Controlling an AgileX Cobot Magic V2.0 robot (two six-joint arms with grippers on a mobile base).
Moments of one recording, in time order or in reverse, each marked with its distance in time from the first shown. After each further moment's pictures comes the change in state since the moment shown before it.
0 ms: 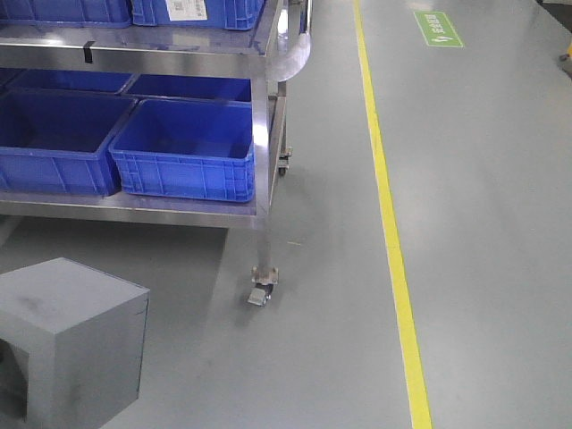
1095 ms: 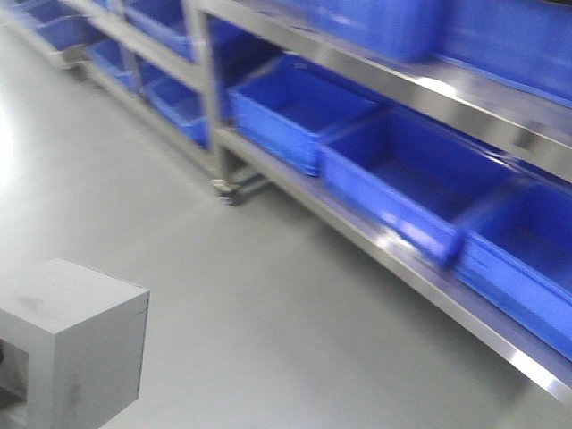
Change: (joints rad) left arm 0.000 0.000 0.000 0.000 0.000 0.000; right arm 0.000 0.000 0.000 0.000 0.000 0.000
